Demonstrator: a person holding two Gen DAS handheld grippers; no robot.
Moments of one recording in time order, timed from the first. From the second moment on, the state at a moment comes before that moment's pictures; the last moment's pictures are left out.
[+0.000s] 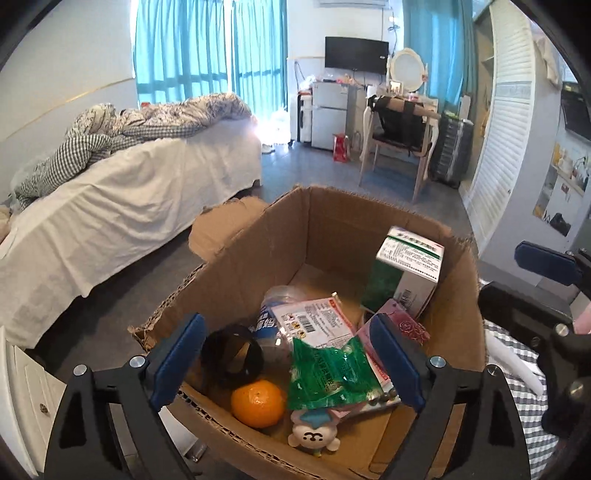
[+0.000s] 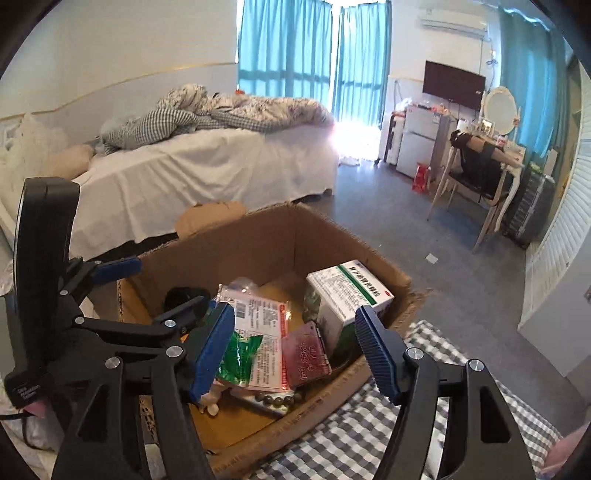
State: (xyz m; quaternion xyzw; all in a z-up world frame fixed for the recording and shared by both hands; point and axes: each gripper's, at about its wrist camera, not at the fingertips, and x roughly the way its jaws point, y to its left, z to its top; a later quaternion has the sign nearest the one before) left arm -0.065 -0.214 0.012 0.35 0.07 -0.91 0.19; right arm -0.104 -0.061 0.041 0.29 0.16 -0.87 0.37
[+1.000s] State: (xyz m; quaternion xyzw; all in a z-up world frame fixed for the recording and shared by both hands) left arm -0.111 0.011 -0.011 0.38 -0.04 -0.93 -0.01; right arm -0.097 0.201 -0.003 0.33 0.10 -0.91 0.23
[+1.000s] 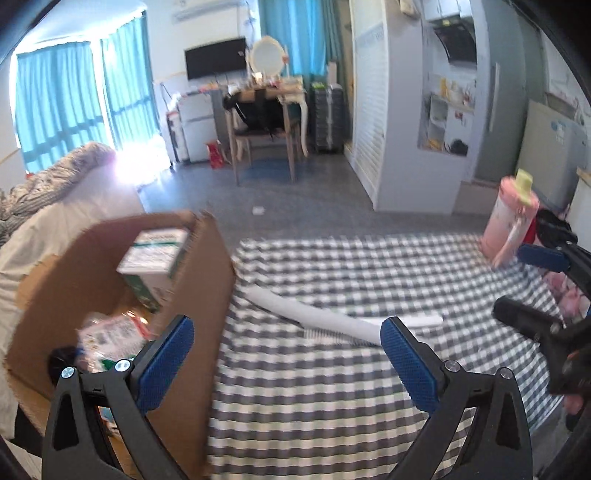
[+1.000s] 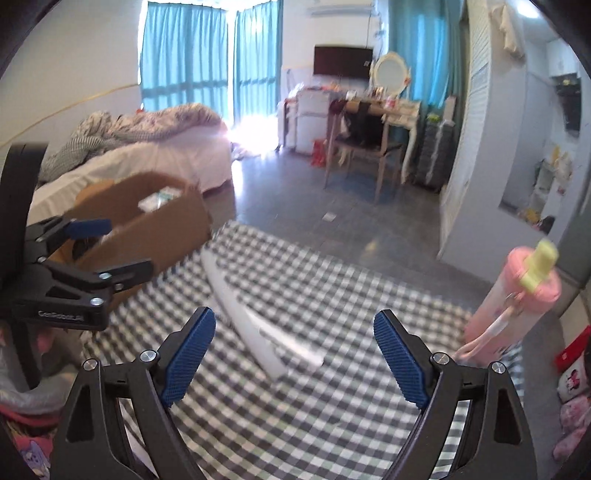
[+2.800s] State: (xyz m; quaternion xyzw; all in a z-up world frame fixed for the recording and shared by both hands) left arm -0.132 0.045 -0.077 0.42 -0.12 -0.90 -0.06; right arm -0.092 0.168 -0.019 0.42 0.08 -0.84 0.34
